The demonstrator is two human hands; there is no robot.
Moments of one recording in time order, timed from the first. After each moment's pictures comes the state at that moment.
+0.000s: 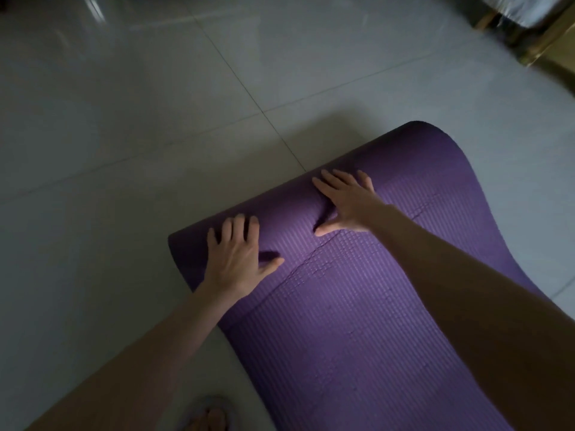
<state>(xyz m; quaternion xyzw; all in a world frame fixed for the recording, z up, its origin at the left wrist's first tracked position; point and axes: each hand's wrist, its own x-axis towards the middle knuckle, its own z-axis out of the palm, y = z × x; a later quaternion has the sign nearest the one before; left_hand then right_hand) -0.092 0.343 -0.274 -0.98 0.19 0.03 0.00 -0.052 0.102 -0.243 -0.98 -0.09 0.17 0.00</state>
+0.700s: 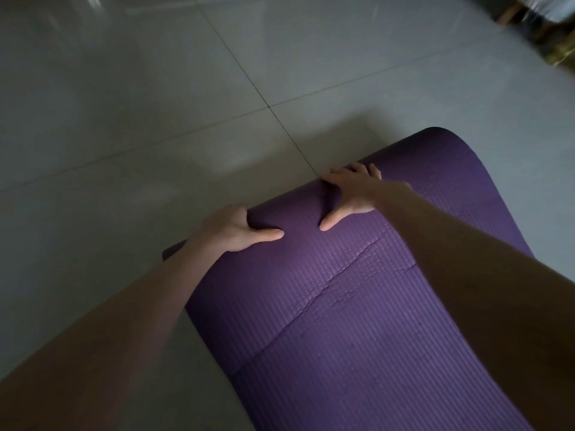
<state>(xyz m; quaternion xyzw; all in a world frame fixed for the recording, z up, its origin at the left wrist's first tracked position) 0.020 0.349 -0.293 -0.93 0.07 0.29 -0.23 0.018 0.100 -0.261 -0.96 -0.02 0.28 0.09</state>
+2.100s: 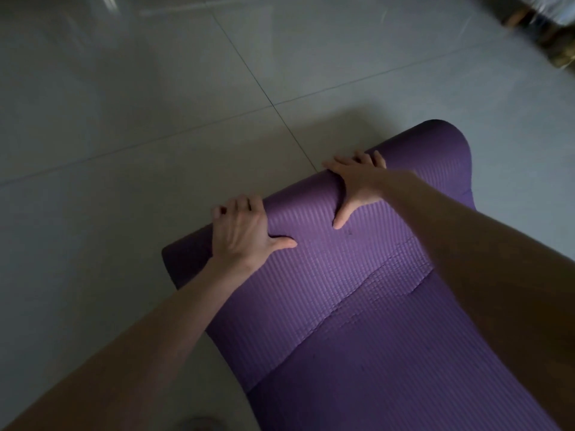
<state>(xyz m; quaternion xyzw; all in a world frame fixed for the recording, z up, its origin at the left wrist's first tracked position) -0.043 0.322 -0.278 -0.99 0.14 -0.02 0.00 0.011 0.091 -0.245 -0.96 -0.07 0.26 0.02</state>
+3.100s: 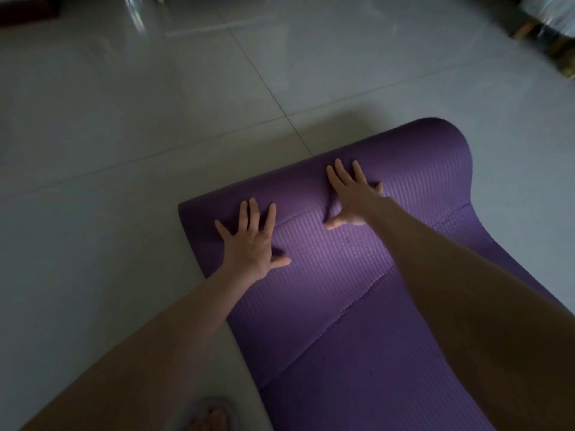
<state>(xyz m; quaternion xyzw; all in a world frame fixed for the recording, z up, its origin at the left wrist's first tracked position) -0.062 0.337 -0.293 -0.98 0.14 0.16 0.03 -0.019 0.121 -0.257 -0.97 -0.02 0.23 0.05</state>
